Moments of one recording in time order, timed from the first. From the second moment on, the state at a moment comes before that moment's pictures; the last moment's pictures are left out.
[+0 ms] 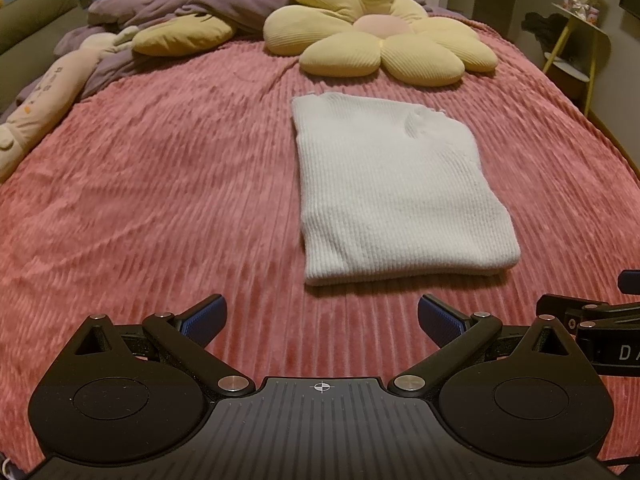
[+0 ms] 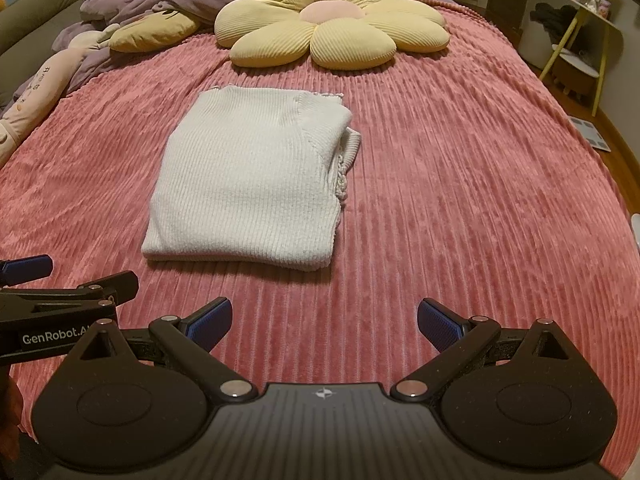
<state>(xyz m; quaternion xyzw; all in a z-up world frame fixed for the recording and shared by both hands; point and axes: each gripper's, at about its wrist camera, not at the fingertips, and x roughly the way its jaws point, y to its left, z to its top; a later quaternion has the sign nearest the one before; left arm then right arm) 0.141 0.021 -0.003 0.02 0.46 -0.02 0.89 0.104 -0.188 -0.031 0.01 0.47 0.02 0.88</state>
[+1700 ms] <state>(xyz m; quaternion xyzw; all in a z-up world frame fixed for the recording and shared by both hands) 0.140 0.019 -0.001 0.04 0.45 -0.01 0.89 0.103 -0.192 -0.029 0.01 0.47 0.02 0.88</state>
